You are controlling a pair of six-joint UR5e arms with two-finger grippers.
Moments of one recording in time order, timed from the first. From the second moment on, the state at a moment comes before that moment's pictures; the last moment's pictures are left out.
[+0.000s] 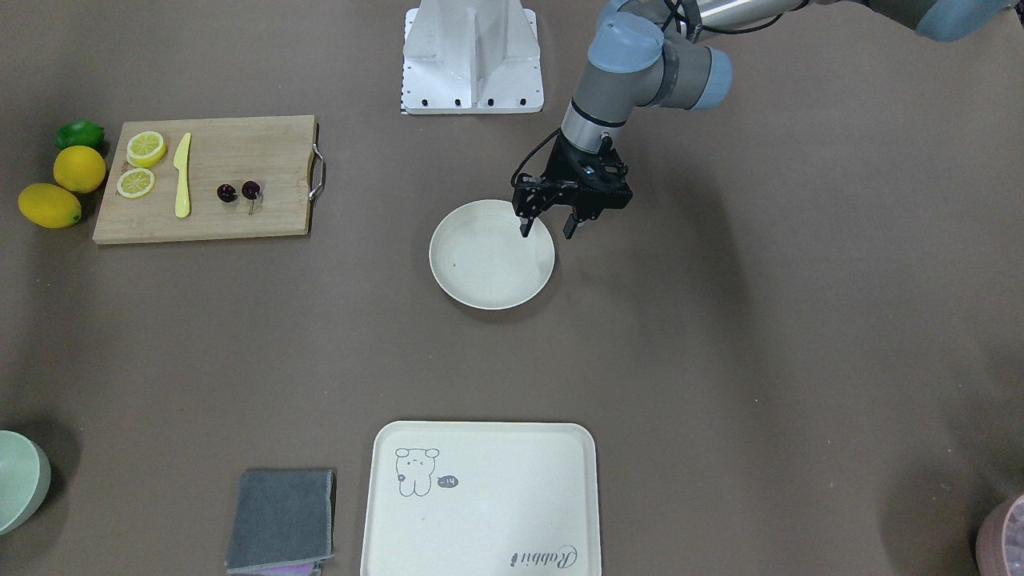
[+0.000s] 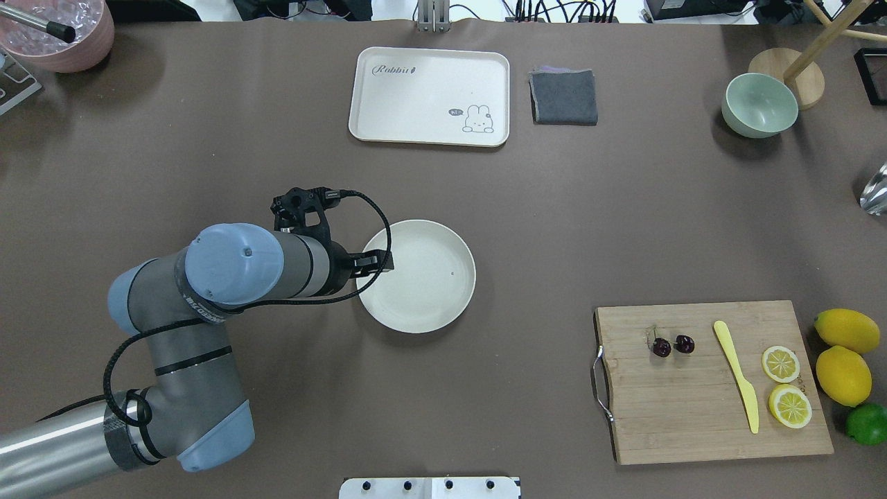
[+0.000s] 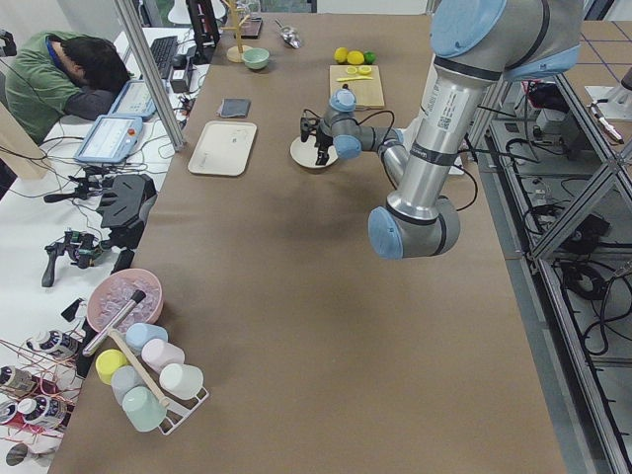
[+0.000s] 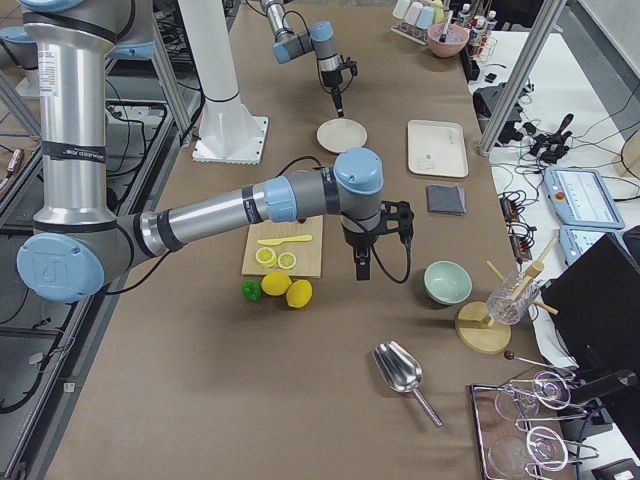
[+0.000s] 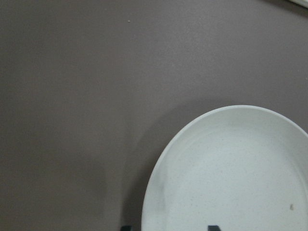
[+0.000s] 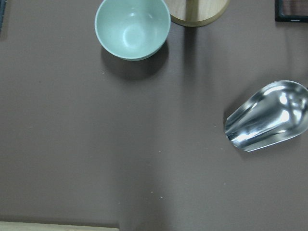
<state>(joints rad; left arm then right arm) -0.46 -2.04 -1.77 -1.99 -1.66 -1.42 1.47 -1.62 1.98 -1.66 2.38 0.22</state>
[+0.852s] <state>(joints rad) -0.63 -2.04 -1.80 -1.95 -1.73 -1.25 1.08 -1.61 2.07 -1.45 2.30 0.44</state>
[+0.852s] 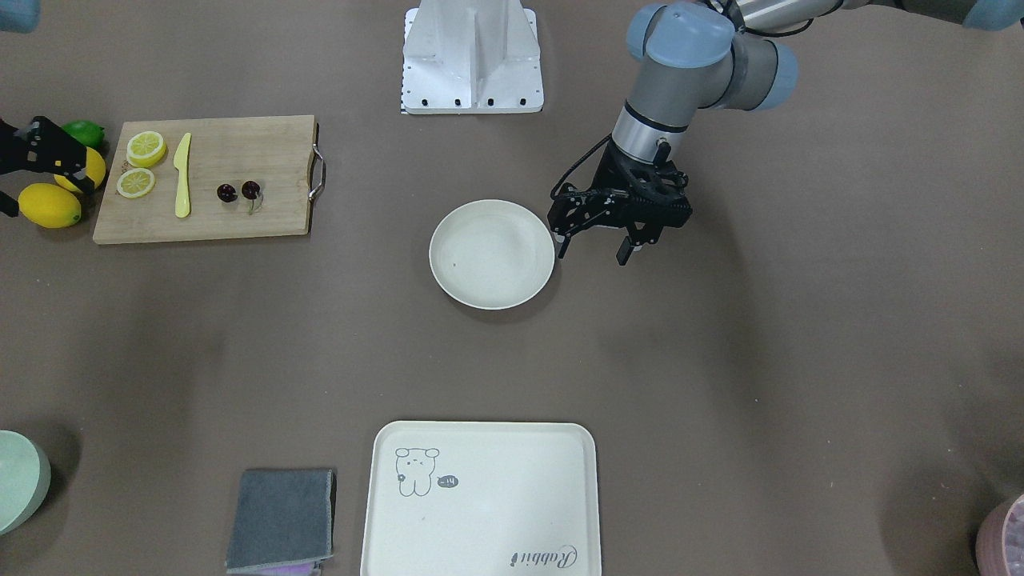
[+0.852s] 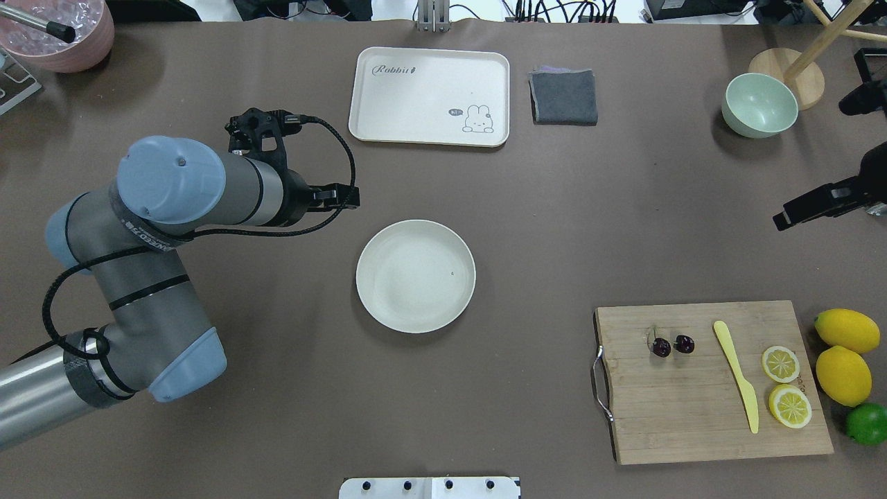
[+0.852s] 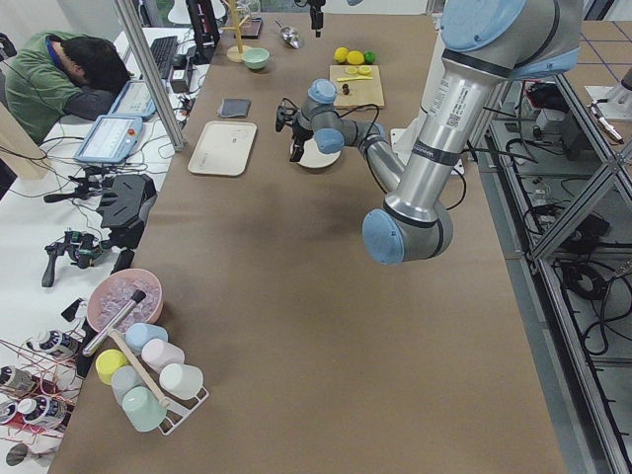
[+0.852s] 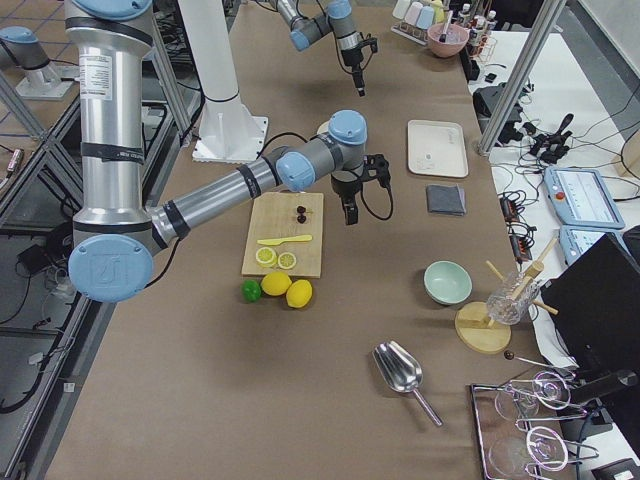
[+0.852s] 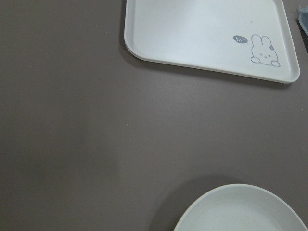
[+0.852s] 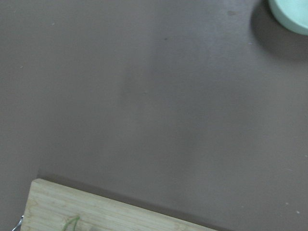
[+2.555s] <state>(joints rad) -0.69 -1.97 -1.83 -1.89 -1.74 -1.26 0.67 -1.71 1.93 -0.95 2.14 0.43</state>
